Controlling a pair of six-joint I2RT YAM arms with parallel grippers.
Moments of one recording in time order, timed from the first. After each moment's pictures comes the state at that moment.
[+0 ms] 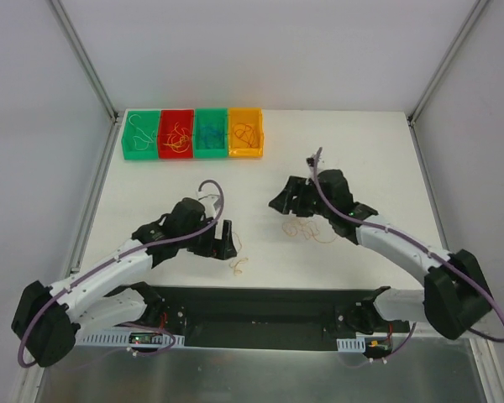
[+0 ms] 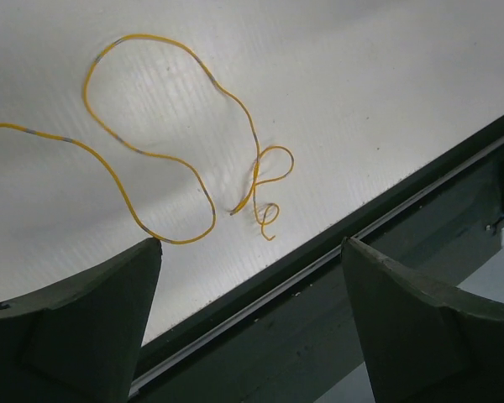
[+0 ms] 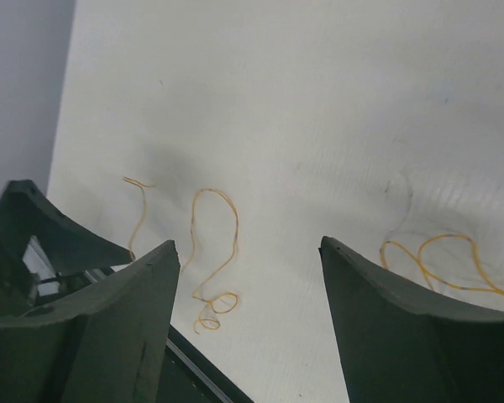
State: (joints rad) left arm -0.64 0.90 0.55 -0.47 0.25 -0.56; right arm 0.64 1.33 0.74 0.02 -0.22 0.66
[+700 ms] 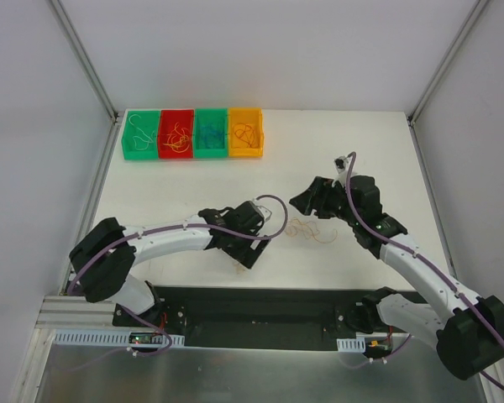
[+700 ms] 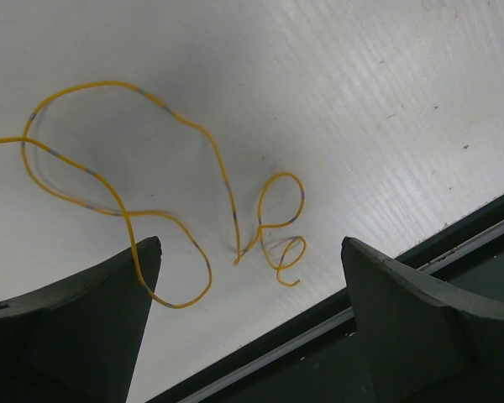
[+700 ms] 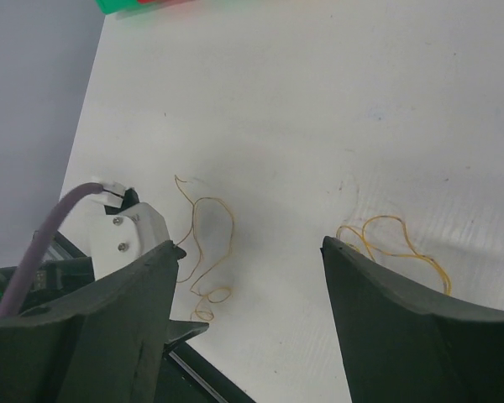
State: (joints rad) left arm -0.96 1.47 0.89 -0.57 -0.03 -0.33; right arm 0.46 1.01 0.67 -0.08 -0.27 0.60
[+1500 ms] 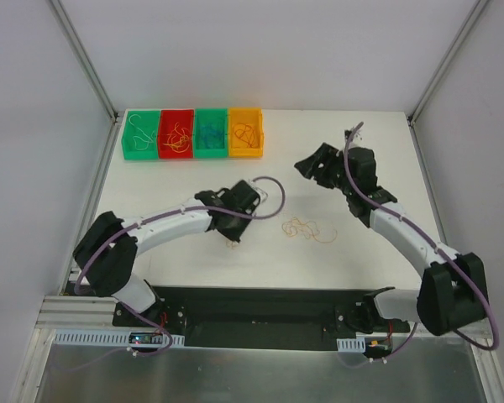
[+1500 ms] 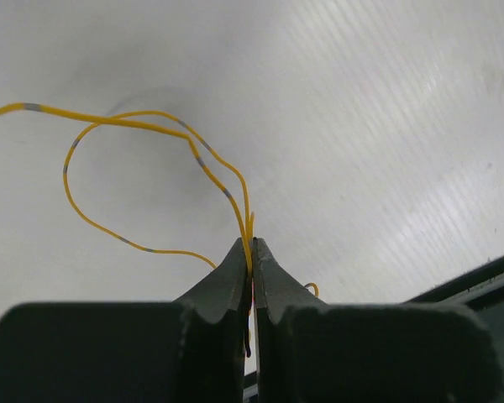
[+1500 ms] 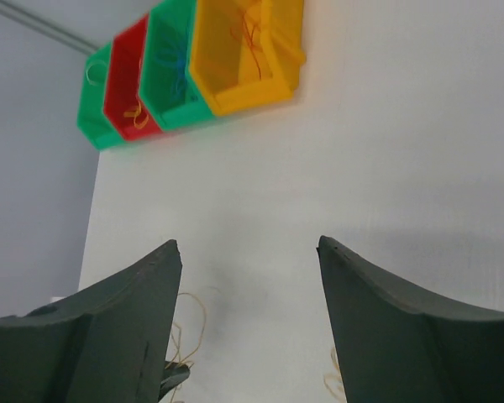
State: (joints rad) left arm -0.91 1.57 1.01 -0.65 -0.09 -0.22; right arm 0.37 1.24 0.81 0.04 -0.19 0.70
